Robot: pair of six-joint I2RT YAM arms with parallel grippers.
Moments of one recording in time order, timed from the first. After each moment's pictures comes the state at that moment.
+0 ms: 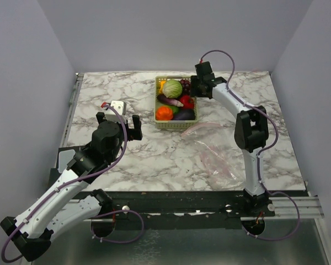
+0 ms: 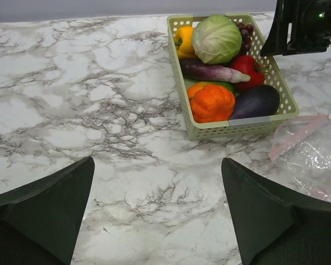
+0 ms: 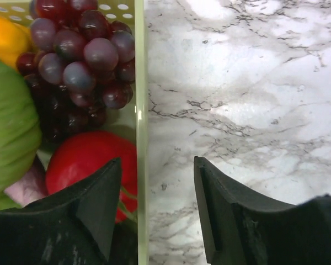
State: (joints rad) left arm -0.71 0.76 0.87 -0.39 -0.51 -0.22; right arm 0.37 2.25 1.96 -0.53 0.20 0.28
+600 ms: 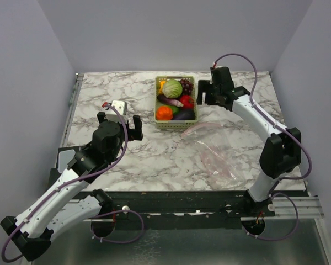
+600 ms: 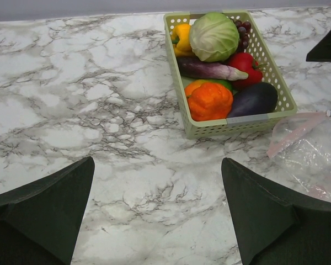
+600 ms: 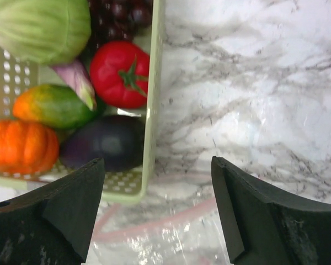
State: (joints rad) left arm -0.71 0.76 0.87 -0.39 -0.49 -0.22; right arm 0.37 1.77 1.55 -0.51 0.12 0.30
